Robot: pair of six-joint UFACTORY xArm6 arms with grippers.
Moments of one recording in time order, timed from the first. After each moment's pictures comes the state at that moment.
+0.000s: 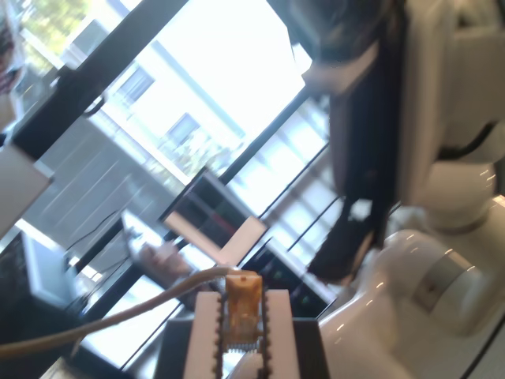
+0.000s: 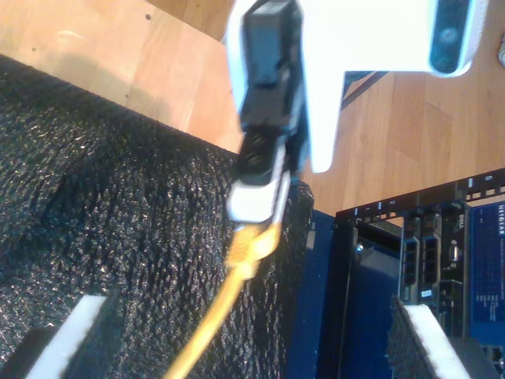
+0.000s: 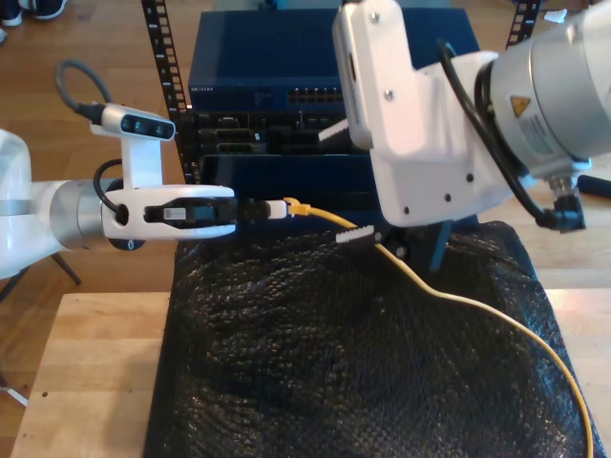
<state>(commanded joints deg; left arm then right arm) 15.9 4.6 -50.3 -82.2 124.7 -272.4 27.7 -41.8 -45.2 29.9 48.6 -92.6</state>
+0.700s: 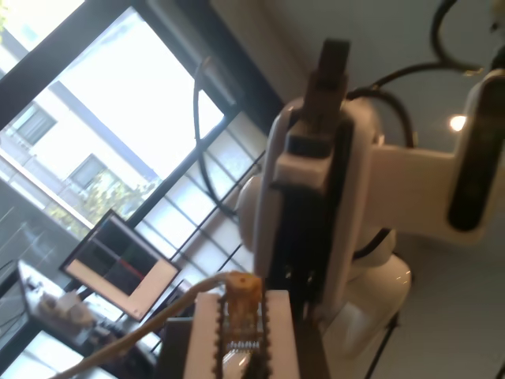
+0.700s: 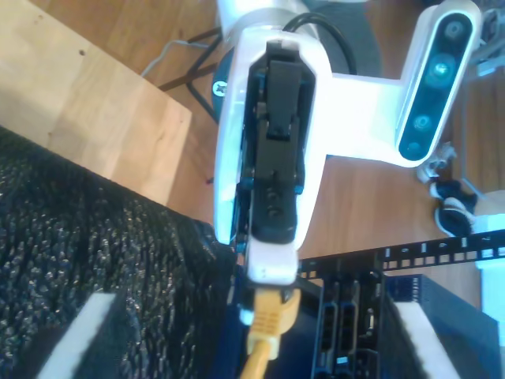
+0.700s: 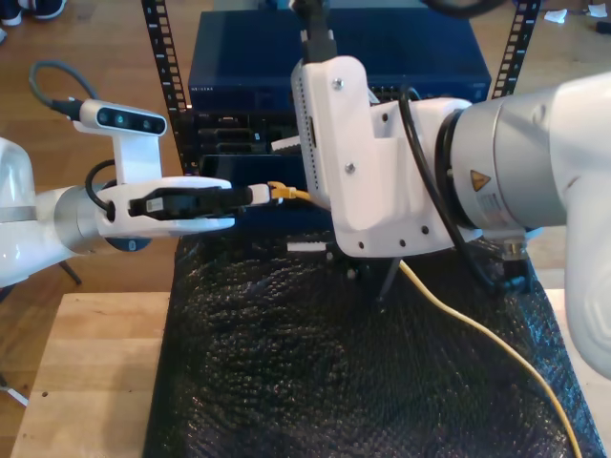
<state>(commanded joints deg) 15.6 6.5 -50.2 -85.2 133.0 -274.7 38.3 -43.7 -38.1 30.0 31.1 -95.6</state>
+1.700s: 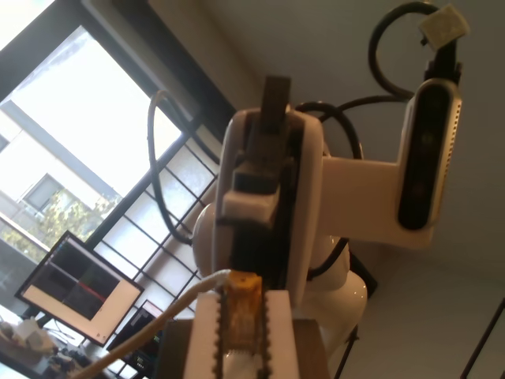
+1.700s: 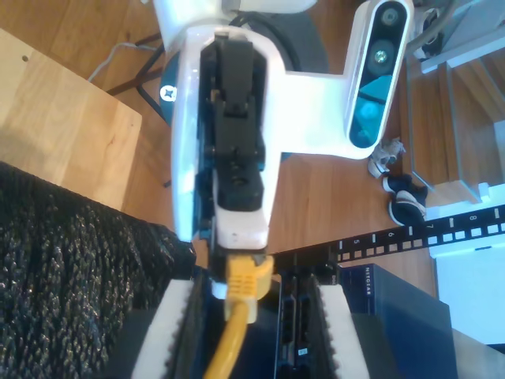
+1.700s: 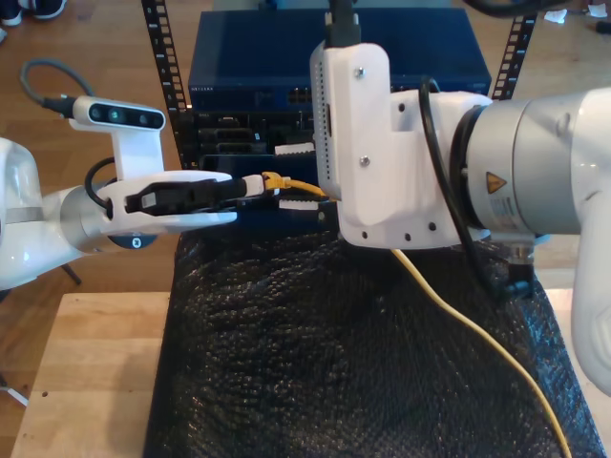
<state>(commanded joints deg) 15.0 7.1 -50.1 -86.6 135.8 -274.5 38.9 -45.1 -36.5 30.2 26.0 -93.6</state>
